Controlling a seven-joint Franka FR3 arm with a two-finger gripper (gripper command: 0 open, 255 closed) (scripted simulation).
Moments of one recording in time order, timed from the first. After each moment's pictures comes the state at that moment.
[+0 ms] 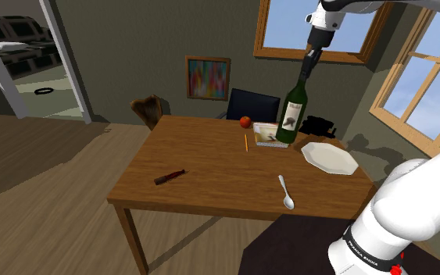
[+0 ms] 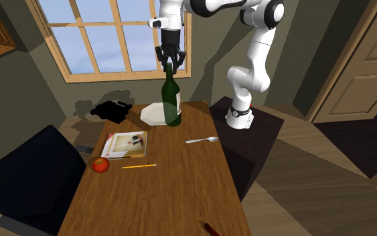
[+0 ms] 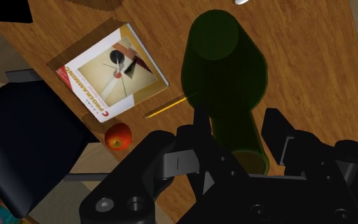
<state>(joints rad) -0.02 -0.38 -0.34 -1.96 -0.10 1.71 -0.56</state>
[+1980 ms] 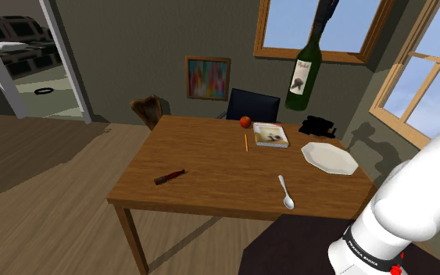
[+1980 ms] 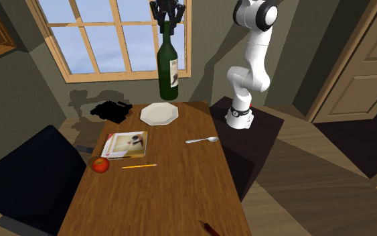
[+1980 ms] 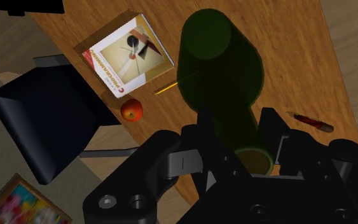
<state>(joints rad) -0.01 -0.16 -0.37 -1.31 -0.03 1.27 -0.62</state>
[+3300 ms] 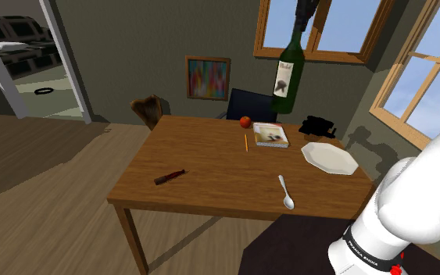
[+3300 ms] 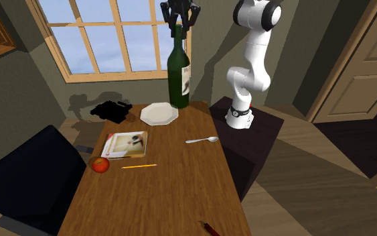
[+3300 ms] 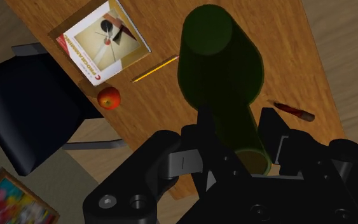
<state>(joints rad) 0.09 -0.17 -0.28 -1.32 -0.04 1.26 -0.44</state>
